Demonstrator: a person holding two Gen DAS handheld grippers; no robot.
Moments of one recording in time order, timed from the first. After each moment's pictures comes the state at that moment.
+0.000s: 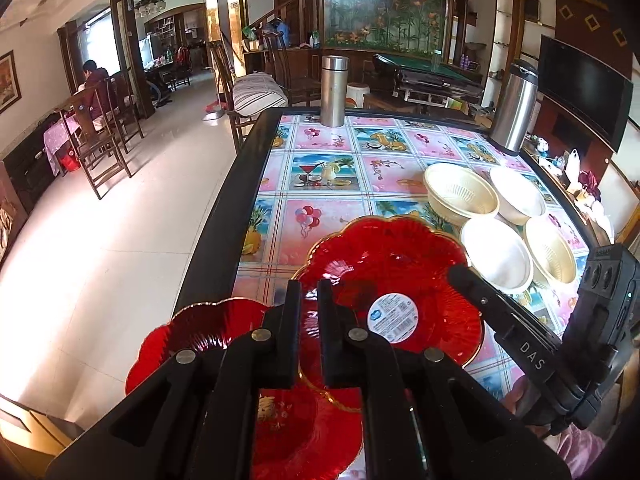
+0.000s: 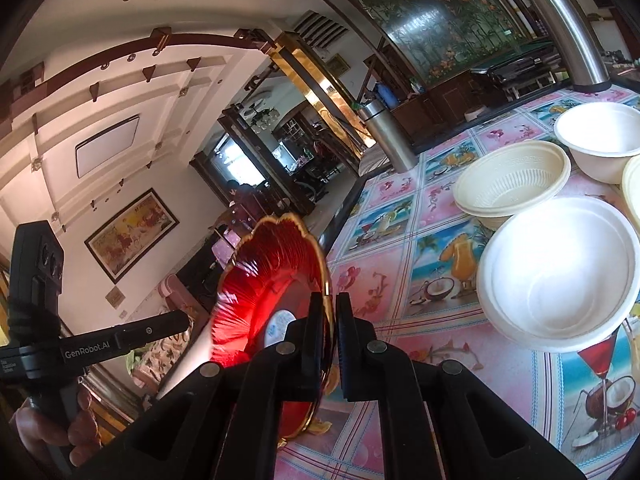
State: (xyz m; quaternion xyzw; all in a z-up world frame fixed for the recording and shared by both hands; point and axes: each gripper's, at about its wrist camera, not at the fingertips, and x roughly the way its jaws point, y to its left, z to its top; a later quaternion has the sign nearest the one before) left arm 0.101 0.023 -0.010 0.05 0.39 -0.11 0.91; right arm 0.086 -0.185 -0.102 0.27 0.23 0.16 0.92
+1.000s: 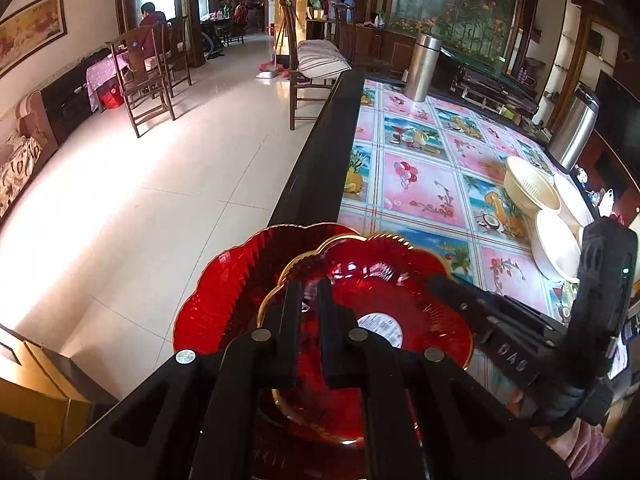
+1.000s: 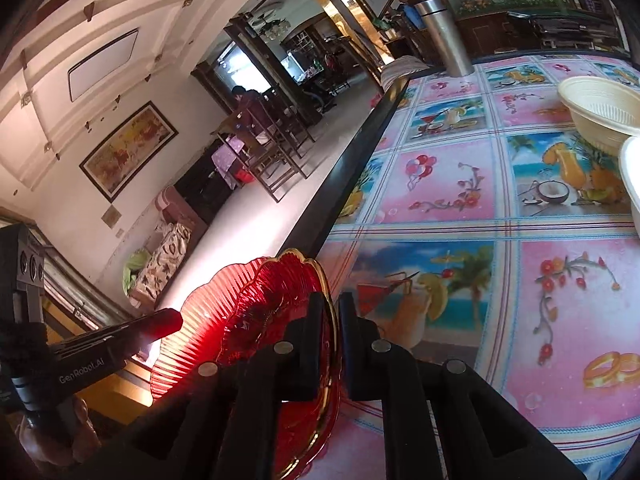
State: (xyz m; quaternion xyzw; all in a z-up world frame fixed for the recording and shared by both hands) left arm 0.083 0.122 -0.049 -0.01 0.43 -0.02 0.90; right arm 0.112 -0.064 -0.120 0.20 0.38 0.21 0.88
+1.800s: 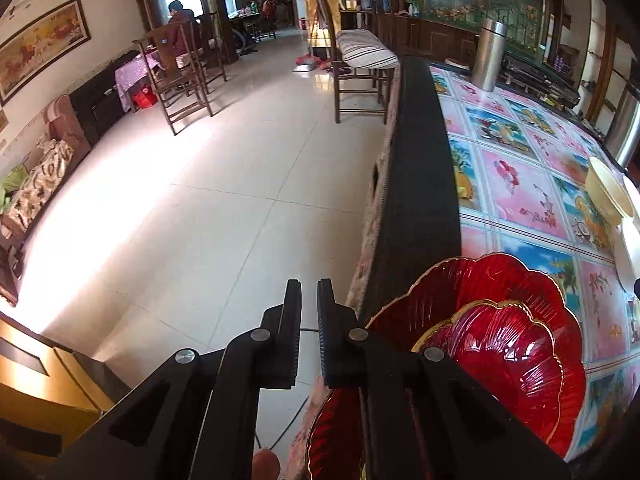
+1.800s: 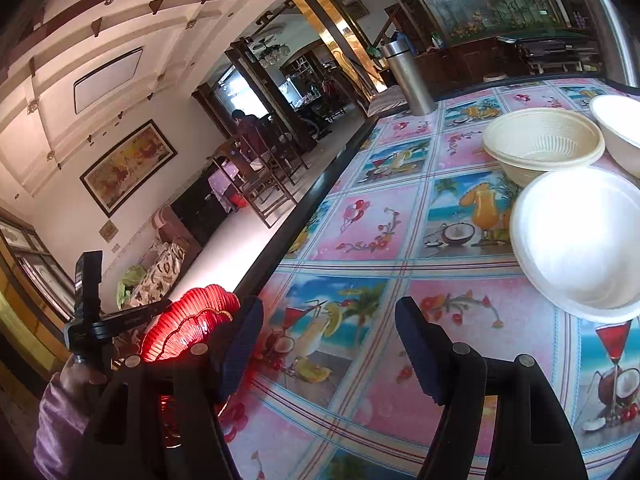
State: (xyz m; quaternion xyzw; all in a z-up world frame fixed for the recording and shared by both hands) left arm 0.149 0.187 -0.101 0.02 0.45 0.04 0.89; right arm 0.083 -0.166 -0.104 0.21 0.33 0.19 0.90
